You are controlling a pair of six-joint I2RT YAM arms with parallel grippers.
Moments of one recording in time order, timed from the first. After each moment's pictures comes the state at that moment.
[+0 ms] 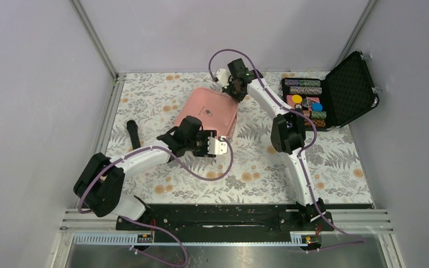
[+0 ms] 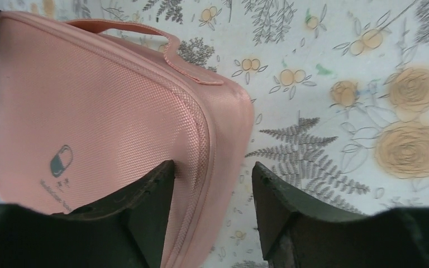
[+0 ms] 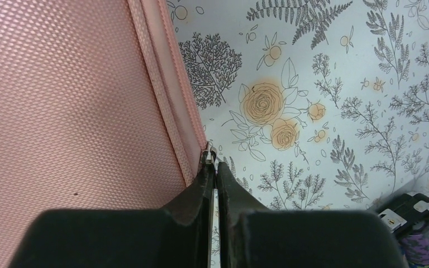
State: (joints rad) left arm -0.67 1.43 0.80 -0.10 0.30 1.02; right arm 0.46 2.49 2.37 -0.91 -0.04 -0.56
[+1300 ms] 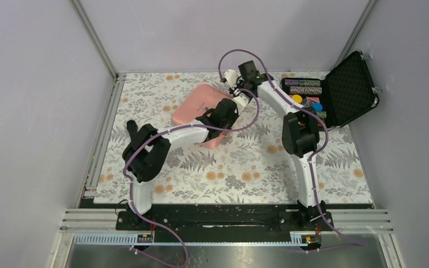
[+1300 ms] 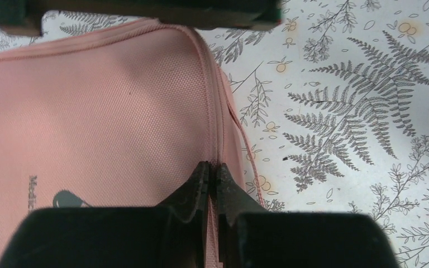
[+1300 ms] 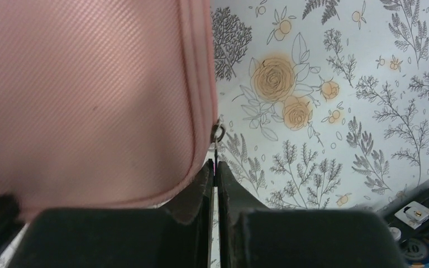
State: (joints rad) left arm -0.77 1.95 1.34 0.03 -0.27 0.12; right arm 0.42 2.31 2.05 -0.75 -0.13 -0.56
